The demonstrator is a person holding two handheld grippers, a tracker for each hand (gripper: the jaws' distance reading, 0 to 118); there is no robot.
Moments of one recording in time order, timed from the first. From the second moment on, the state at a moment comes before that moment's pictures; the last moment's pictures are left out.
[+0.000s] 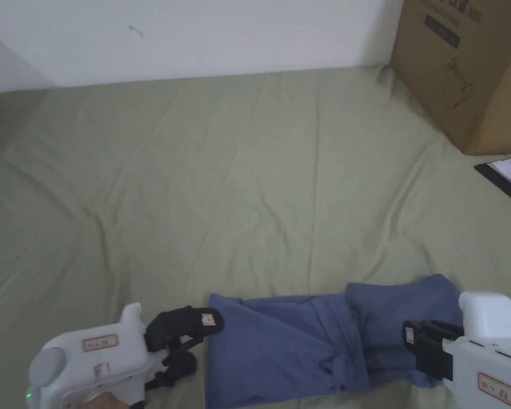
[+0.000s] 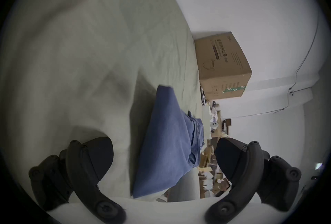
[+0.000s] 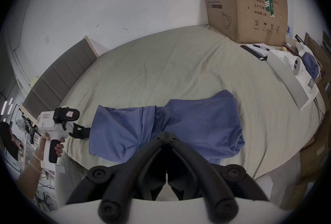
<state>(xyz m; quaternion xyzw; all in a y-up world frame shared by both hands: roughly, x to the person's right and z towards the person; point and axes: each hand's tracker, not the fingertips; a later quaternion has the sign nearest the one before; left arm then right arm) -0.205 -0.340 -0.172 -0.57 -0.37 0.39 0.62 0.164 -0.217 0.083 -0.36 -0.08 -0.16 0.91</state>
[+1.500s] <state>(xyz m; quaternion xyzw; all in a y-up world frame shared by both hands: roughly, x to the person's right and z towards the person) -0.168 -0.161 -0.176 -0.59 -0.27 0.16 0.74 0.175 -0.215 0.106 -0.33 -0.08 -0.21 0.92</state>
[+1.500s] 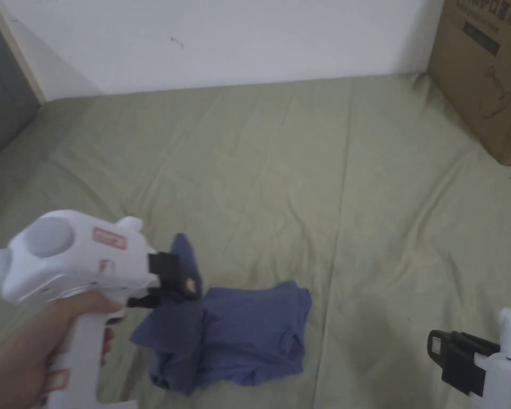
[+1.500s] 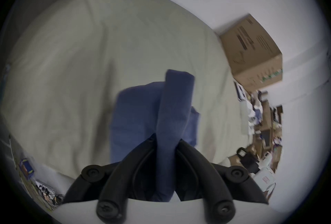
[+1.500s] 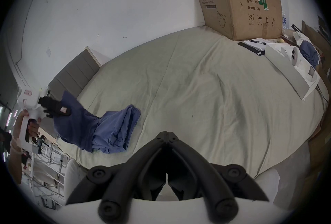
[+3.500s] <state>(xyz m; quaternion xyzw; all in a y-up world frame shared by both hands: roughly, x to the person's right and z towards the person) -0.267 -0.254 -0.159 -0.56 -0.30 0.28 0.72 0.062 -0.241 -0.041 -0.40 0.08 -0.10 0.91</state>
